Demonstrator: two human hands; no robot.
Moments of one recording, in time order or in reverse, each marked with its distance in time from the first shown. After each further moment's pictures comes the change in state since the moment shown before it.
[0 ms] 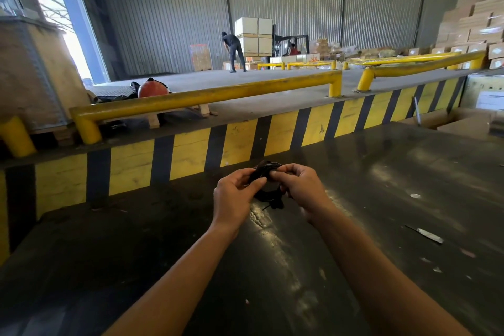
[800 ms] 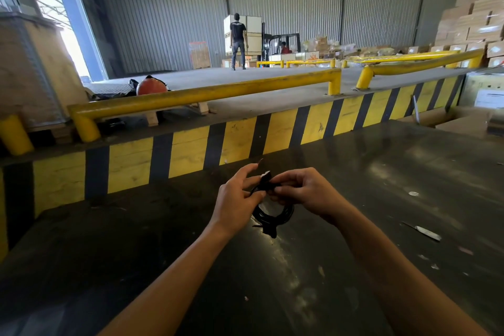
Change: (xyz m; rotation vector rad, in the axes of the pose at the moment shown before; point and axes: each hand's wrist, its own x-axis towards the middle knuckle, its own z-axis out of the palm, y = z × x) left_hand -0.004 -0.002 -0.006 0.218 -0.192 0.092; right_hand -0.016 -0.012 -0.027 -0.260 -0.385 -0.067
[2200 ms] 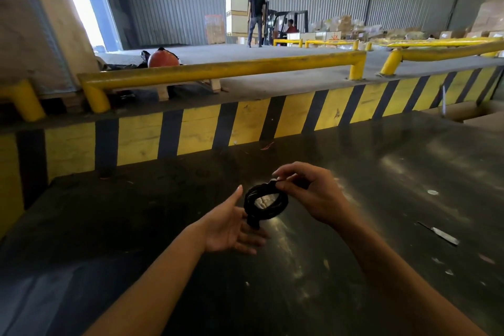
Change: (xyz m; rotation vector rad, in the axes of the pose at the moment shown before) left_hand -0.010 -0.082 -0.016 -0.762 -0.486 -0.958; right_hand 0.016 0.028 0.013 -0.265 0.067 -0.347
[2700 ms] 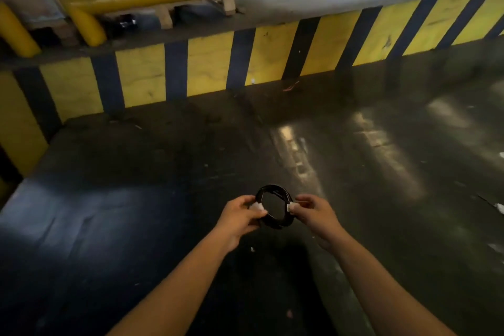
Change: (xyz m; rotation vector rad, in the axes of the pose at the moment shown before) left_hand 0.120 -0.084 -0.037 -0.085 0.543 0.002; right_hand -0.049 0.207 0.083 0.401 0.047 1.044
